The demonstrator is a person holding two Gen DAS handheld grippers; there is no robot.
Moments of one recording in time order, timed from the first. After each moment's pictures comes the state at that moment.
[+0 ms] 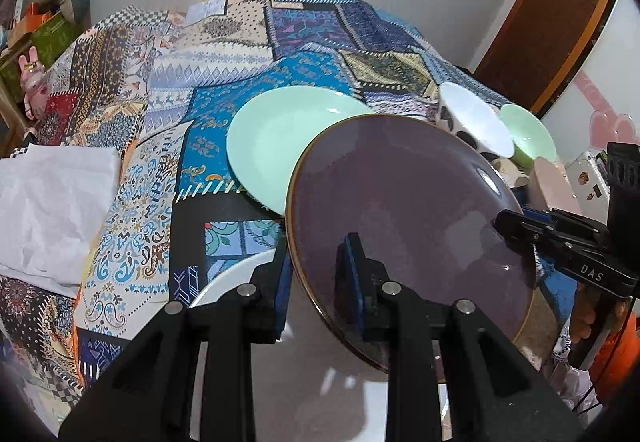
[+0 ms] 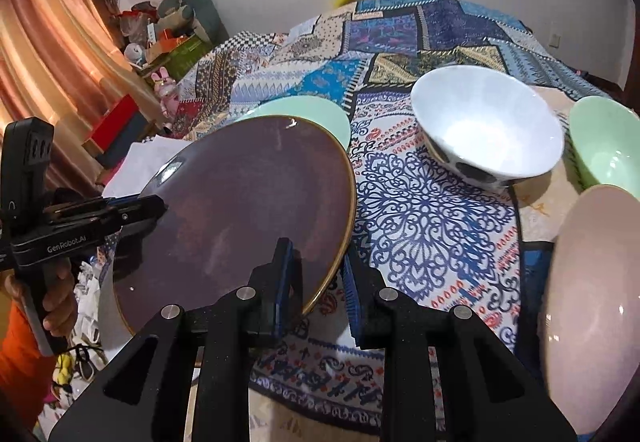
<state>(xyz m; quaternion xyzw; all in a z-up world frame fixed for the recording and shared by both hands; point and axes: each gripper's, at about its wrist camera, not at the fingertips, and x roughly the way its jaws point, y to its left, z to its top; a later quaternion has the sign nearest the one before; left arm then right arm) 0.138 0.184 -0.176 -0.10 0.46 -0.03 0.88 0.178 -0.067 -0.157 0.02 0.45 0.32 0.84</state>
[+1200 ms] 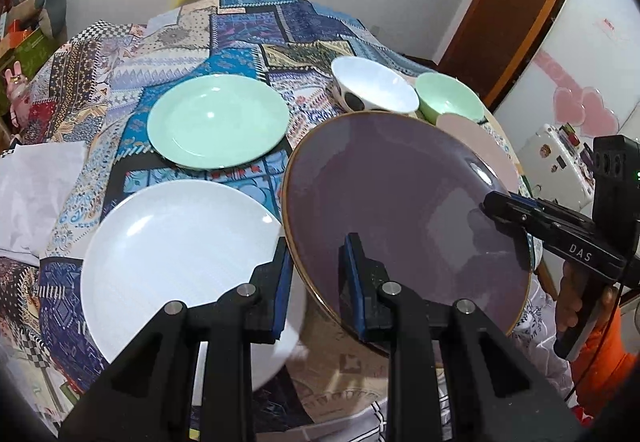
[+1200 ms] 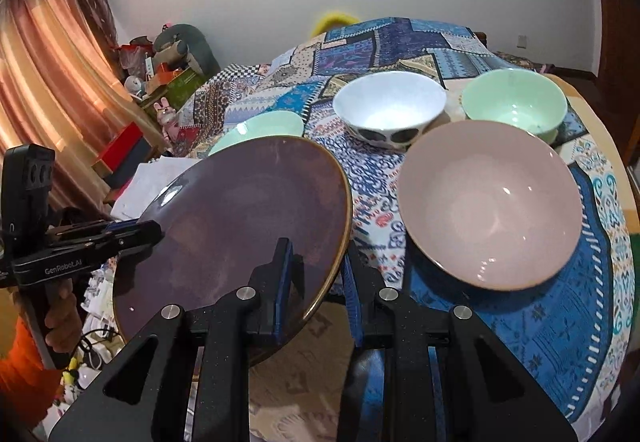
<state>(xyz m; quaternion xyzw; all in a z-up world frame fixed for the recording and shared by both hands) 0.068 0.076 -0.150 -0.09 0.46 -0.08 0.88 0.117 -0.160 -0.142 0.06 0.41 0.29 0.86</state>
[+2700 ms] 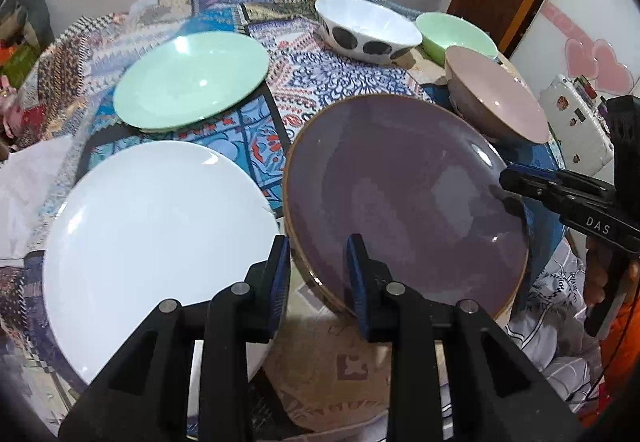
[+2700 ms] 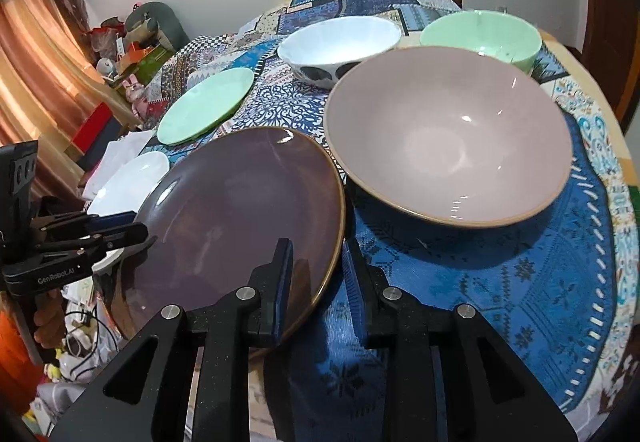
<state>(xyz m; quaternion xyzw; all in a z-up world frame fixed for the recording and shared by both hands) 0.074 0.046 -0.195 -0.03 0.50 -0.08 0.86 0.116 -0.187 -0.178 0.04 0.46 0.26 0.85</state>
